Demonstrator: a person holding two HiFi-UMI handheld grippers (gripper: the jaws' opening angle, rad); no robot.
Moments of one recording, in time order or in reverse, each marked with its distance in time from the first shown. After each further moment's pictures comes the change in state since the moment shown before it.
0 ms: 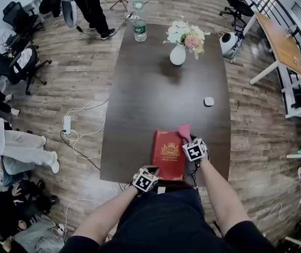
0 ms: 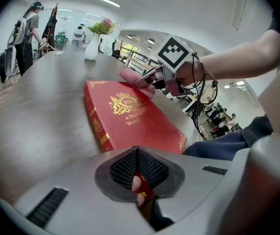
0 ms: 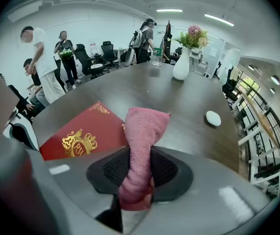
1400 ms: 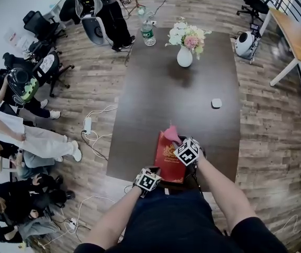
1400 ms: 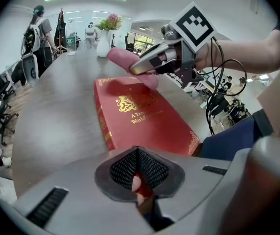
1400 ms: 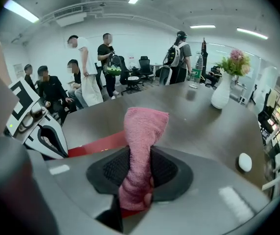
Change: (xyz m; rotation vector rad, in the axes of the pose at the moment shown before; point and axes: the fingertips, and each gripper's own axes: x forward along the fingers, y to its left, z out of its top) left arm 0.007 0.007 -0.009 -0.079 0.098 0.215; right arm -0.012 0.076 0.051 -0.293 -0.178 0.318
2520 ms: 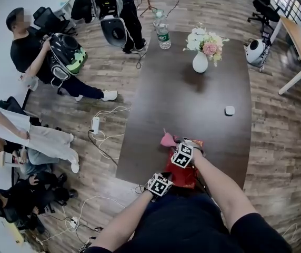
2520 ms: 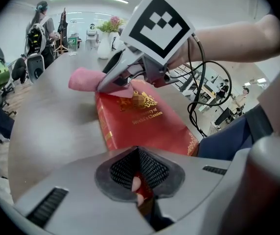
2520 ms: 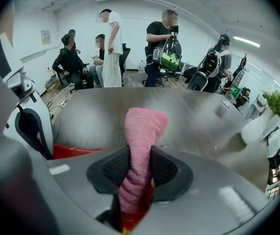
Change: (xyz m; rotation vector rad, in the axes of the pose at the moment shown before) left arm -0.003 0.000 -0.002 -0.011 -0.040 -0.026; right arm 0.076 0.058 0.024 -0.358 0.118 0.096
